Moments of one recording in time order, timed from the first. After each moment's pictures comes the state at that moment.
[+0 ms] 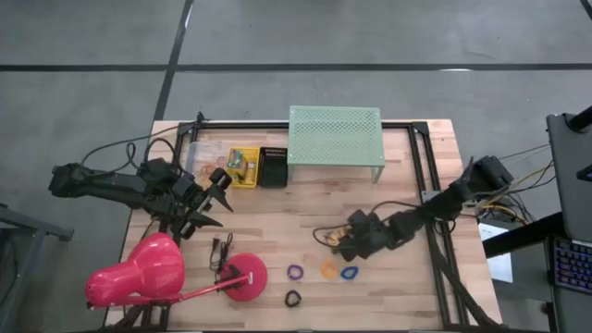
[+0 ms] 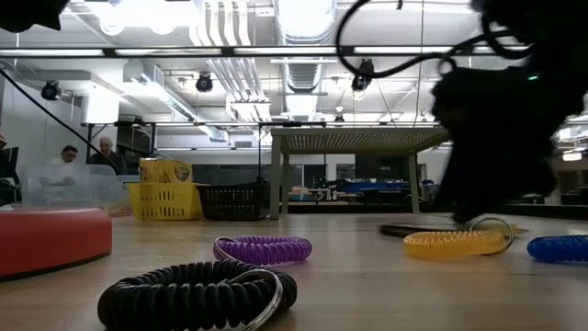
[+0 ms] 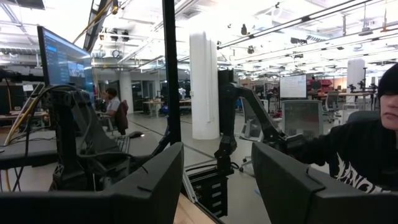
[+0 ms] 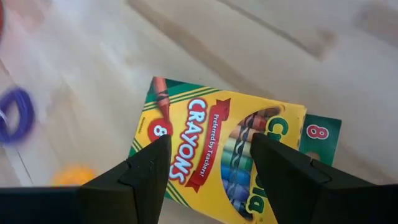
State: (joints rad) left arm -0.07 0.66 0.43 0.50 0.51 -0.08; right arm 0.44 1.62 0.64 -0.13 0.40 1.29
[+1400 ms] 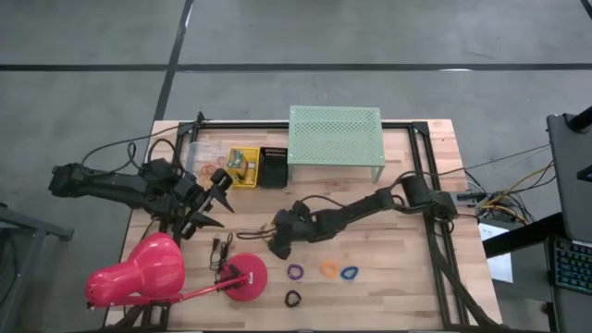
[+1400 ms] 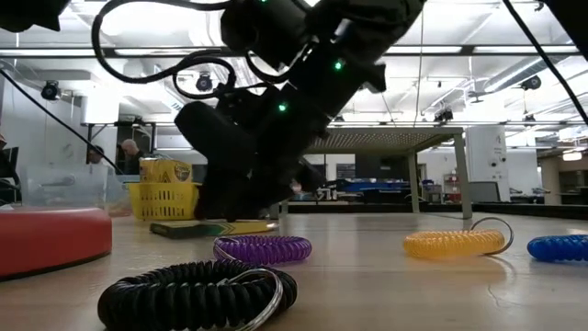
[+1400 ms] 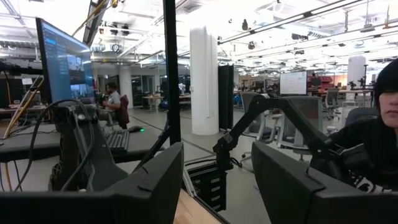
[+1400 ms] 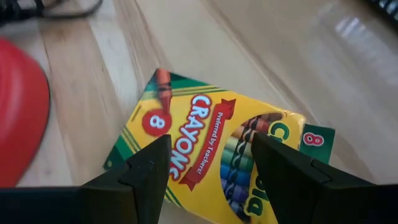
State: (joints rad) left arm -0.07 0.66 0.43 0.47 0.51 -0.07; right arm 0.21 2.25 1.49 -0.14 0.35 0.62
